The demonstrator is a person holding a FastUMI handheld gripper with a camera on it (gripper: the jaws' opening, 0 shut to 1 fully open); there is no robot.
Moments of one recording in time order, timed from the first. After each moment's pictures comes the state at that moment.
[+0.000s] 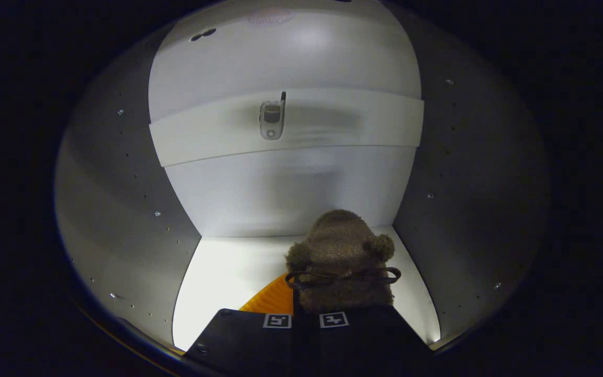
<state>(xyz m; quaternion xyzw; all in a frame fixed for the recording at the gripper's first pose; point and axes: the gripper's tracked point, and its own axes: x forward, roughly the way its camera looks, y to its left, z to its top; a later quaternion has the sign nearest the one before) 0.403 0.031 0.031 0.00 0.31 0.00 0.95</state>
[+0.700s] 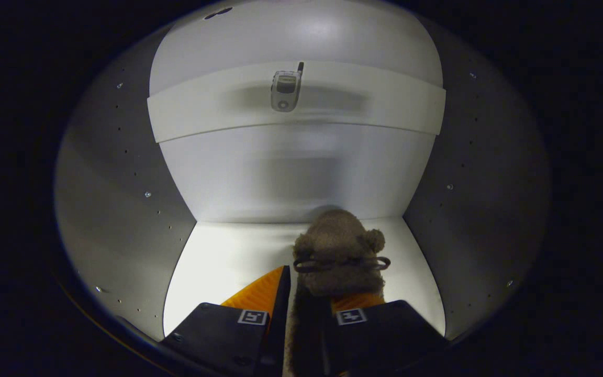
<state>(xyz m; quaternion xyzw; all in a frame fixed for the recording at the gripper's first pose) 0.395 0.039 0.009 -0.03 0.34 0.01 0.94</state>
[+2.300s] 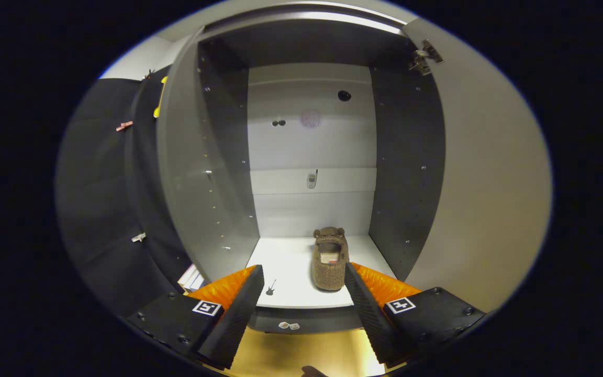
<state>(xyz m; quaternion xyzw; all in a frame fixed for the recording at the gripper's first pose) 0.146 0.056 0.179 0.00 0.15 0.05 0.99</state>
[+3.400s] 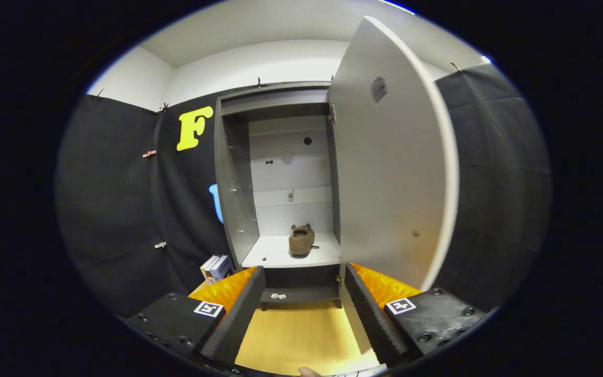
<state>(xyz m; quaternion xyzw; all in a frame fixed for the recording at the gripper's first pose) -0.115 -0.072 0.239 0.03 0.08 0.03 1.00</state>
